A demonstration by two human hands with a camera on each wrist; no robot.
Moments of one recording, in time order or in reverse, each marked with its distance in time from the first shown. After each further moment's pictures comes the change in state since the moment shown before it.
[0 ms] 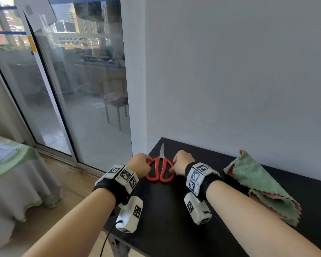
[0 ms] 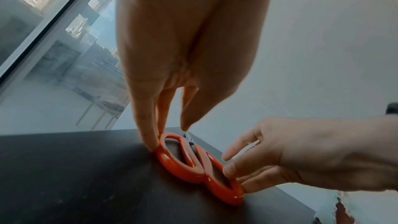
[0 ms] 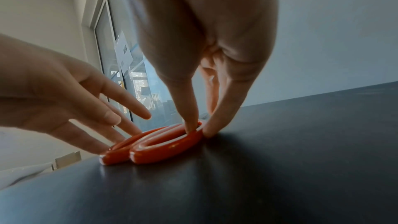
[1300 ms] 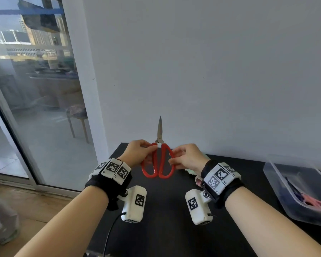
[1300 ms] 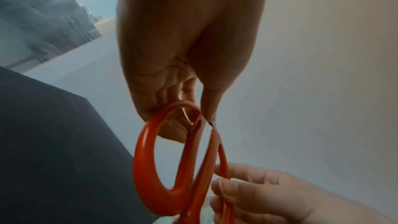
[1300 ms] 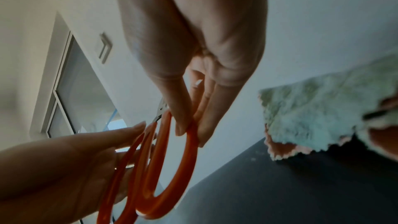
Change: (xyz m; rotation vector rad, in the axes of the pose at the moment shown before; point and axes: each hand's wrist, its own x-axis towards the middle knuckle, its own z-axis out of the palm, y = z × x) left_hand -0.037 0.129 0.045 -0.536 -0.032 0.207; right_hand -0.094 0.116 -0.099 0.770 0.092 -0.094
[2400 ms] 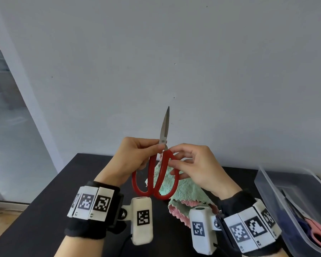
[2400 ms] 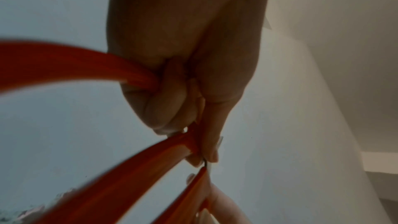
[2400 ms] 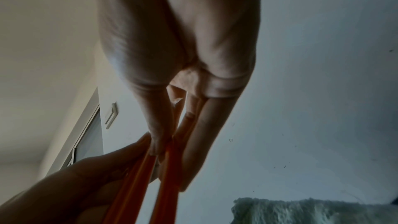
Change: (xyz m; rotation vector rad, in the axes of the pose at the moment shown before) left_hand 0.056 0.030 0.092 -0.186 -0.209 0.202; right_hand 0.012 0.025 -0.094 -0.022 0.038 -0.283
